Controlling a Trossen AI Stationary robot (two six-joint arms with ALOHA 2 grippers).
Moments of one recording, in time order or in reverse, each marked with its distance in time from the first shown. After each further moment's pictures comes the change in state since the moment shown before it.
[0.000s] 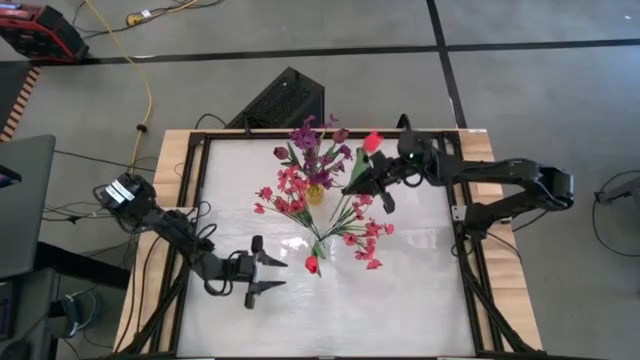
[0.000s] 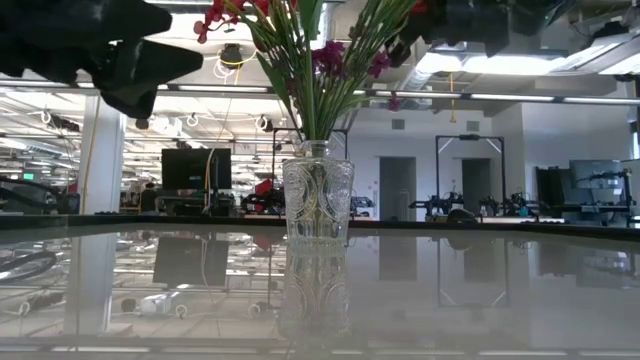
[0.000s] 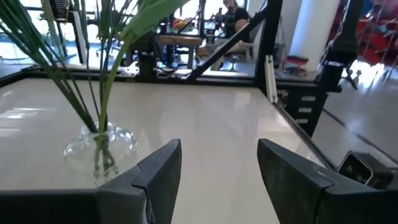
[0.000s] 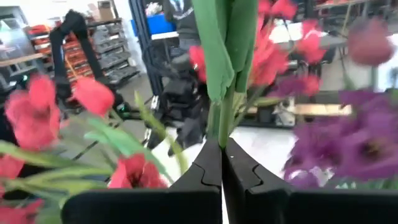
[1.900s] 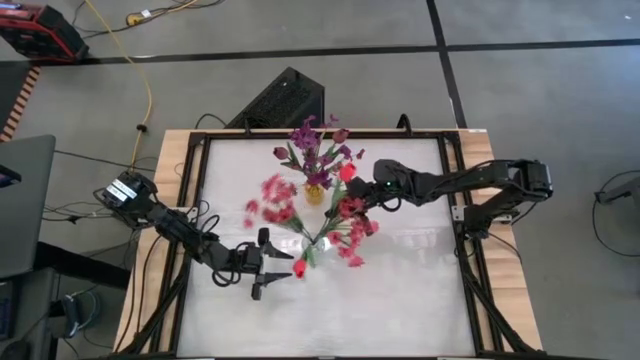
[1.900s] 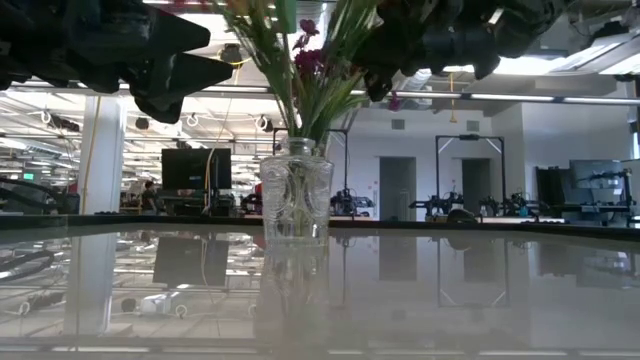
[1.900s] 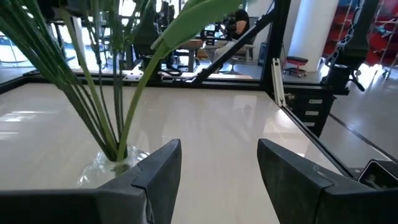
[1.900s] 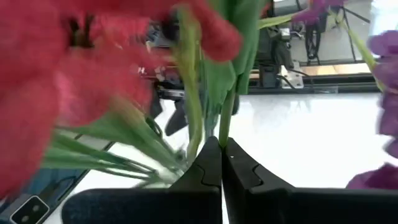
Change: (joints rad) left arm 0.129 0.000 0.000 0.015 0.133 0.022; right arm 0.197 0.201 -0.055 0.152 0.231 0.021
